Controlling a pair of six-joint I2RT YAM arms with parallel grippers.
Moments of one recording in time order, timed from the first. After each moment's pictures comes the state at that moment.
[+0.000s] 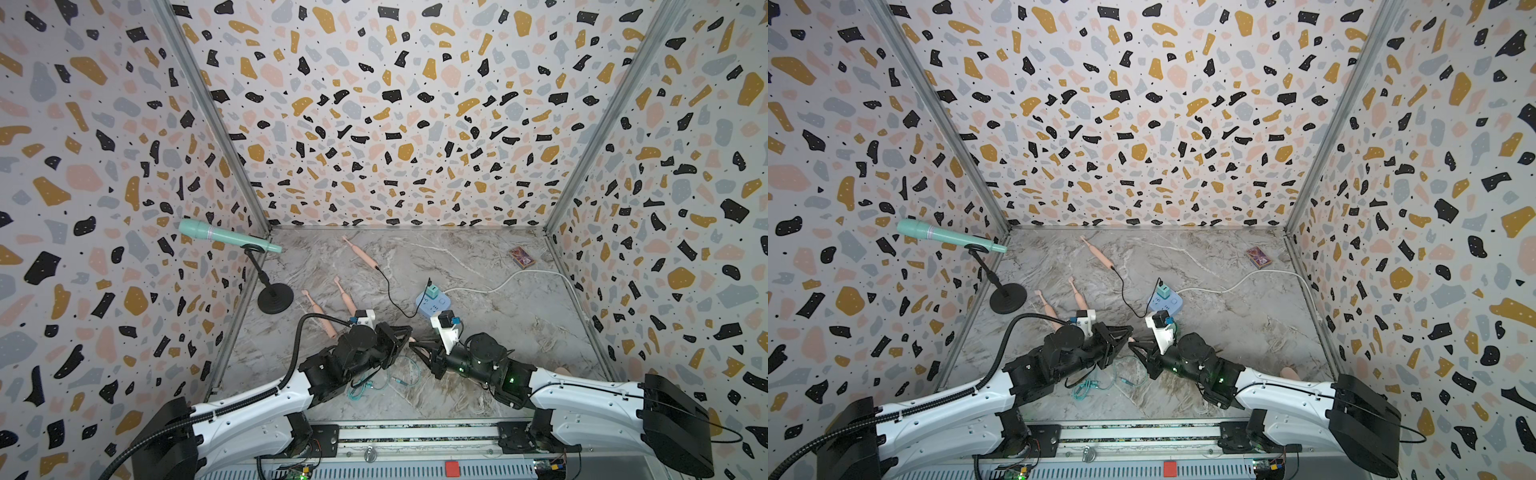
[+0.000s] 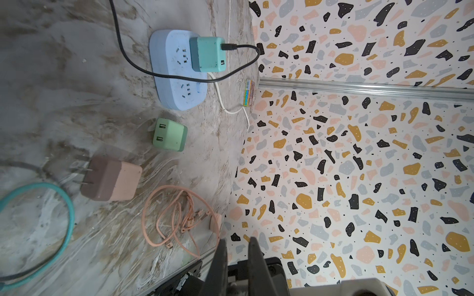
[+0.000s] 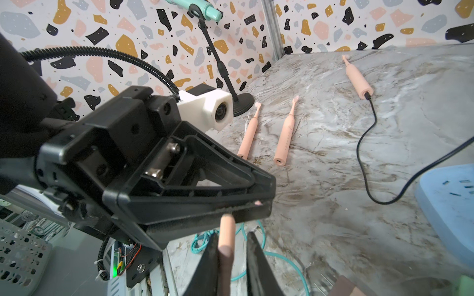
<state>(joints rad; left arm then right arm) -0.95 0.98 0.48 0.16 -0.05 -1.66 1.07 1.08 0.40 0.50 -0.05 0.42</state>
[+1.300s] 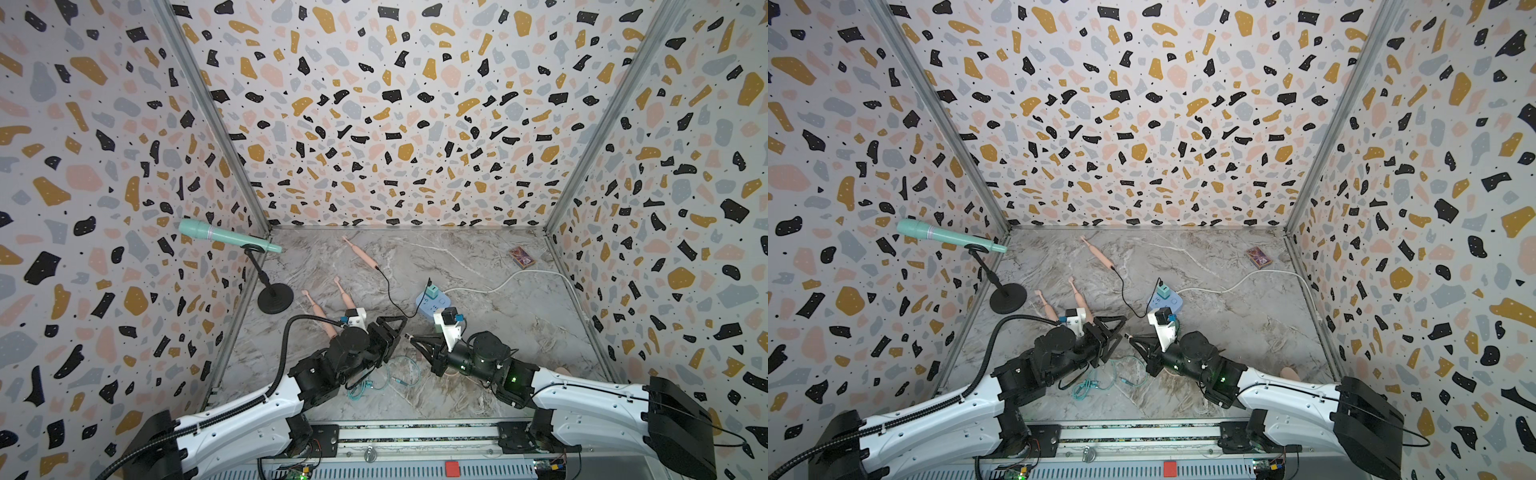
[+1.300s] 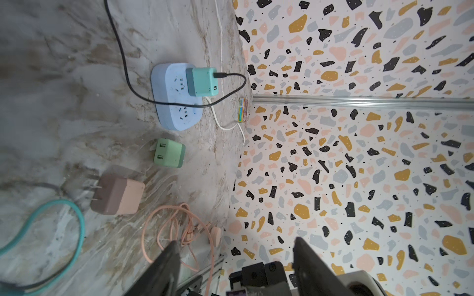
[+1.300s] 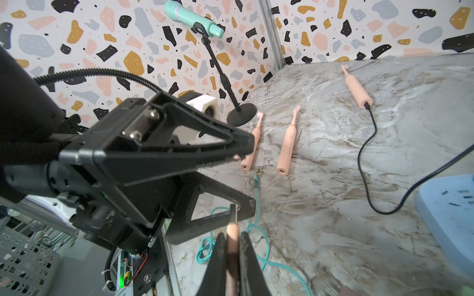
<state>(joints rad) -0.93 0.86 0.47 0.07 -0.13 -1.60 1.05 1.03 0.39 0.50 -0.07 0.45</state>
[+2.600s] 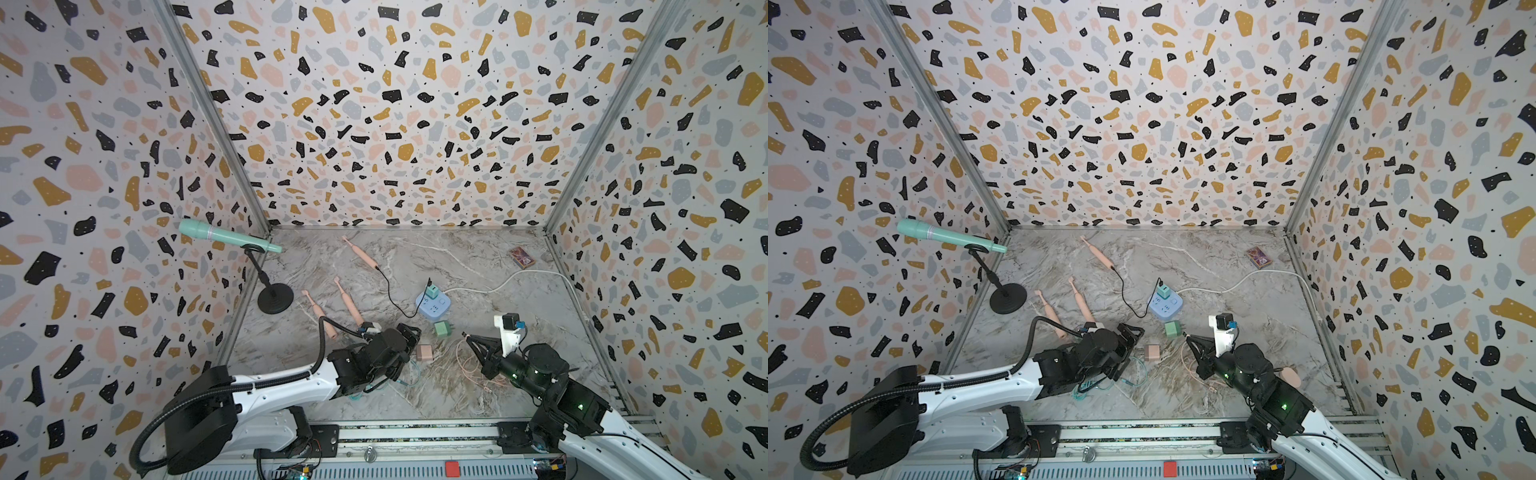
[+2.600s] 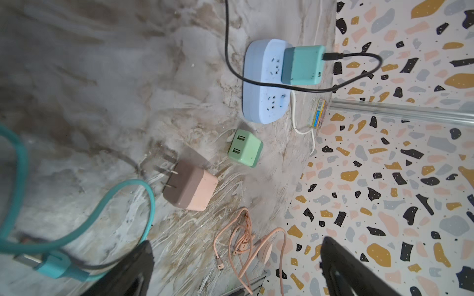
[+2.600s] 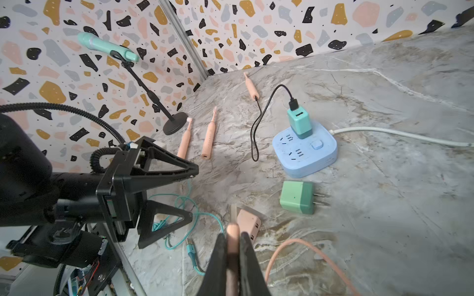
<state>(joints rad) -1.06 1.25 0.59 -0.03 -0.20 -1.81 0.82 0.35 0.32 -0.24 0.04 0.47</state>
